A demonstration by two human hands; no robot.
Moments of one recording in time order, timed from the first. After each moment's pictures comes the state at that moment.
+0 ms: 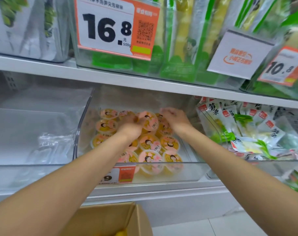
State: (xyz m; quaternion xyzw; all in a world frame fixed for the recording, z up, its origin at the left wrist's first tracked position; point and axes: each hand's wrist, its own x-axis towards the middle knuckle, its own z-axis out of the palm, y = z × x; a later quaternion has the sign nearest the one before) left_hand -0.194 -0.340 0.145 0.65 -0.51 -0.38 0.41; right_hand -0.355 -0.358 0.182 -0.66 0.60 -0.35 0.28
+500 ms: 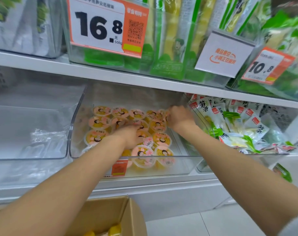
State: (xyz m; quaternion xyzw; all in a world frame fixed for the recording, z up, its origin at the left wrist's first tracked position) left_hand -0.200 -0.321 0.139 0.64 -0.74 -0.18 0.04; right_hand -0.380 -0.358 0.197 -0.74 0.67 -0.05 -0.12
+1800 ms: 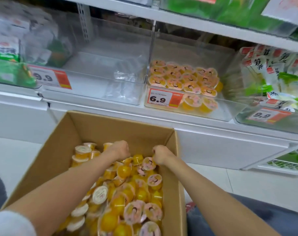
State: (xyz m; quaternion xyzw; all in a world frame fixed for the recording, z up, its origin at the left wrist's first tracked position) left_hand -0.077 -0.083 -0.018 0.75 -0.58 -0.32 -0.02; right_hand -0.261 -0.119 -0.005 -0.78 0.56 0.14 0.26
